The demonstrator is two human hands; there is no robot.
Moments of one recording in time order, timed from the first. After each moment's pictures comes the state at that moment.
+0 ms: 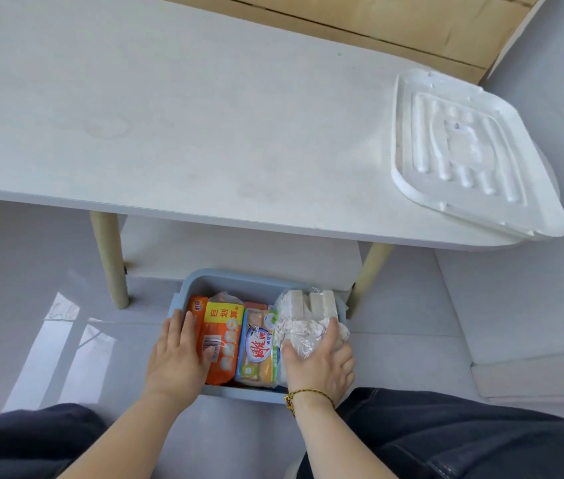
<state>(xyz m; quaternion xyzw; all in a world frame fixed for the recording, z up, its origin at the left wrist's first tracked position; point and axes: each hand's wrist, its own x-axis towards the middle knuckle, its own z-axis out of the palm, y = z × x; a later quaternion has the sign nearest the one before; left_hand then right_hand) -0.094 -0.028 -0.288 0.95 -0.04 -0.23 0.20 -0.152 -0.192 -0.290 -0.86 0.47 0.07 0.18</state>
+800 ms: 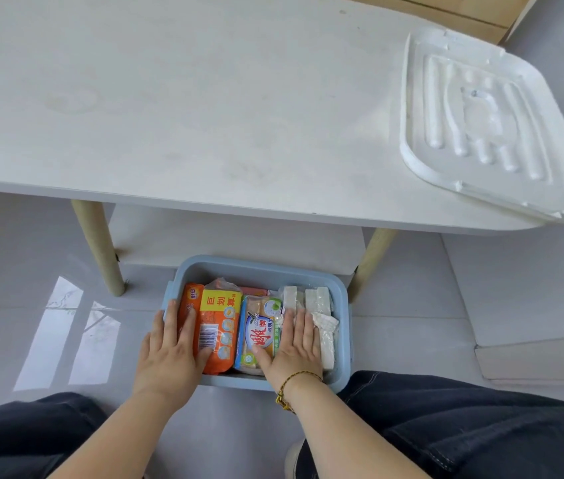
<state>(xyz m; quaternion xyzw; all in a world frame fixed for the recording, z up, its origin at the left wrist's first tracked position) -0.101 -0.022 -0.304 0.96 -0.09 -0.25 0.09 -0.146 -0.190 -0.313 -0.92 0.21 0.29 0.15</state>
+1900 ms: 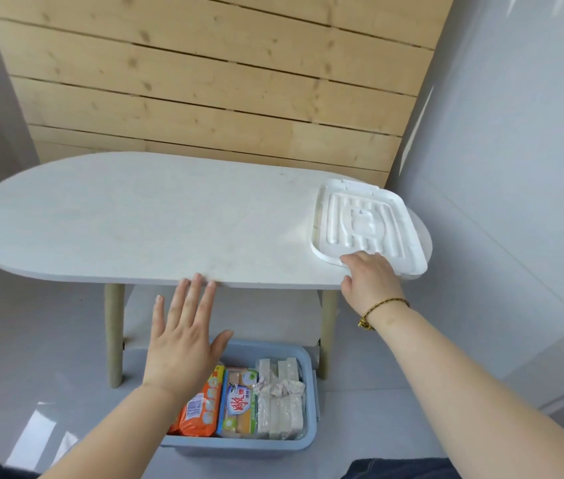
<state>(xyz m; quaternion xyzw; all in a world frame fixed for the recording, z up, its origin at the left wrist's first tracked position) -0.105 -0.058 -0.132 0.96 -0.21 0.12 0.15 -0.130 -0.306 -0.060 -0.98 0.14 -0.12 0.02</state>
